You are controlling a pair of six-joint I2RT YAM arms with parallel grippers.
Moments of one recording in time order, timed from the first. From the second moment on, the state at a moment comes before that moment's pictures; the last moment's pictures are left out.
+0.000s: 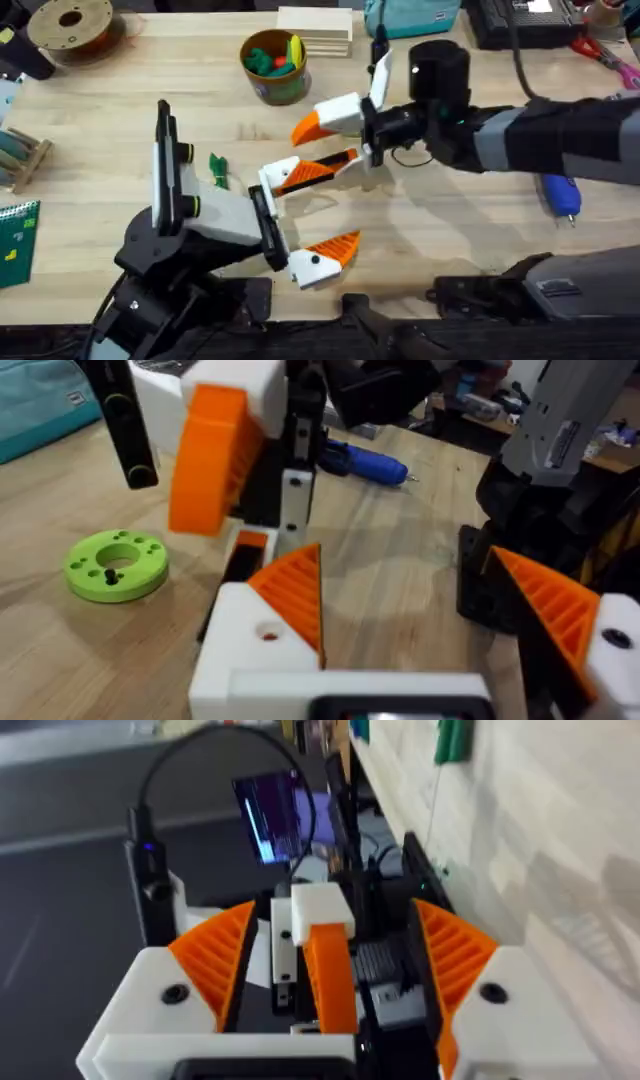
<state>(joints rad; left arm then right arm) -0.50 0.01 0.01 -0.07 0.74 -0.17 0.48 1.61 0.68 0.47 -1.25 1.18</state>
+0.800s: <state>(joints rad) -0.50 0.01 0.01 -0.07 0.74 -0.17 0.40 1.62 1.29 -0.61 -0.33 0.28</state>
